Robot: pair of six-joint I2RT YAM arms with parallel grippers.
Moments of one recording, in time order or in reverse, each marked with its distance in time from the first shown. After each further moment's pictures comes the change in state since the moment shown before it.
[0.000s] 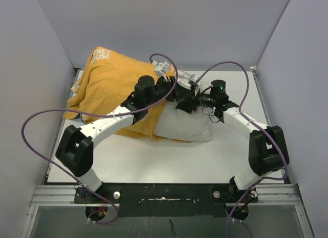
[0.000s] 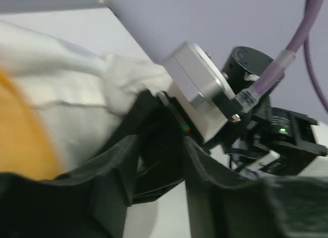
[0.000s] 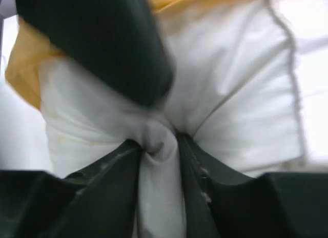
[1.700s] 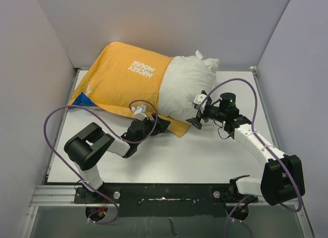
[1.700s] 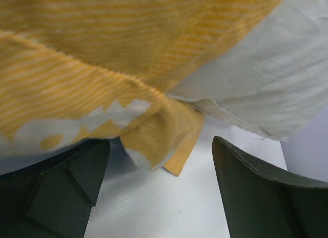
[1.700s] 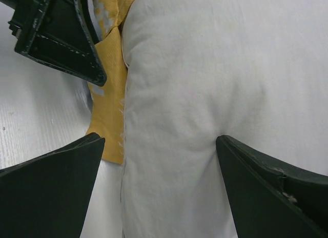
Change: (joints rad) left arm -0.033 0.103 -0.768 0.668 -0.369 -0.217; right arm -0.031 -0.325 -0.230 -0.145 0.187 -0.514
